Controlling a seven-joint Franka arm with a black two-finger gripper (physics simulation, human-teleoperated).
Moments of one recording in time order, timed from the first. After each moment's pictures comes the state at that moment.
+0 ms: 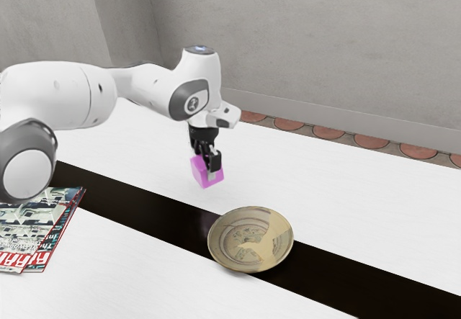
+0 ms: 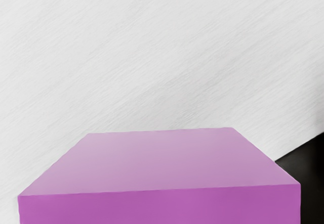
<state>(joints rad) -0.10 0.56 0.01 -1.50 0.09 2.00 0.43</state>
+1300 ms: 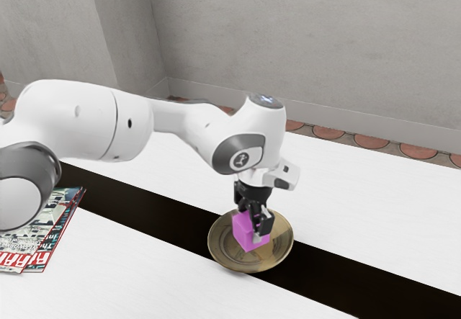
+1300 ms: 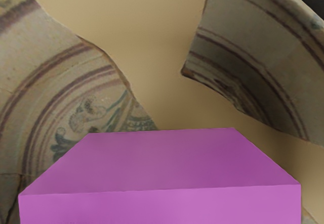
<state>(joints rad) -0.37 0.49 -0.04 -1.70 0.10 2.02 0.13</state>
